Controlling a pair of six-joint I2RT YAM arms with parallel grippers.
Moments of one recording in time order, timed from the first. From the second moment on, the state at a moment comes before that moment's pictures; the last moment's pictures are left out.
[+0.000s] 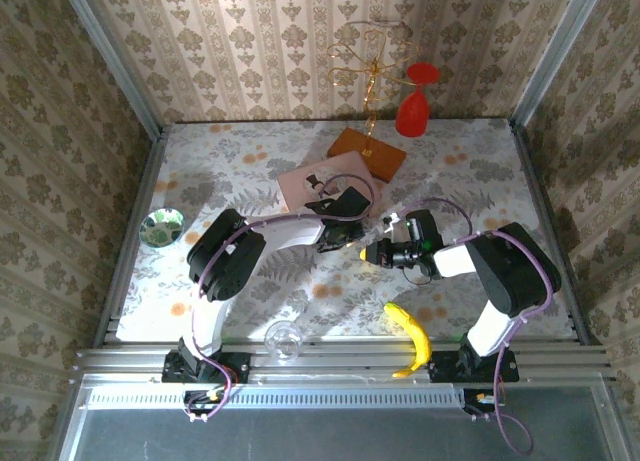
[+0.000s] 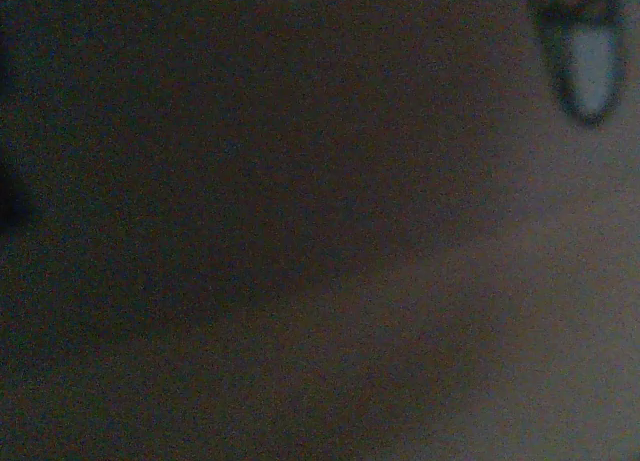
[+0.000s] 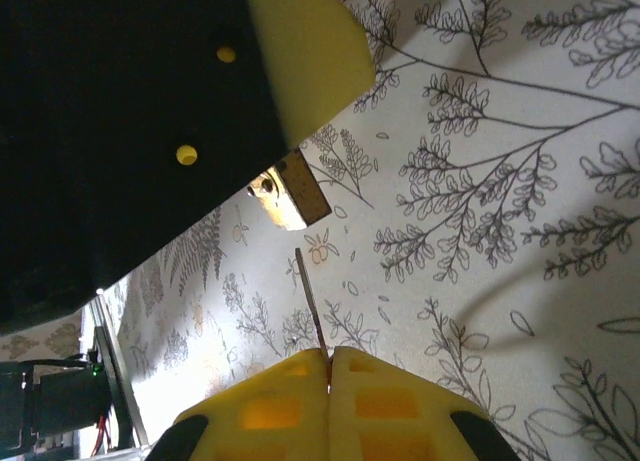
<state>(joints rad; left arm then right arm) -0.90 2.03 1.37 -0.37 -0.11 -1.05 0.32 1.71 0.51 0.44 -0.72 0.61</state>
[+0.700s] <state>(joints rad) -0.90 2.03 1.35 -0.33 -0.10 -1.06 0.33 1.79 0.50 0.63 -0.71 0.69</state>
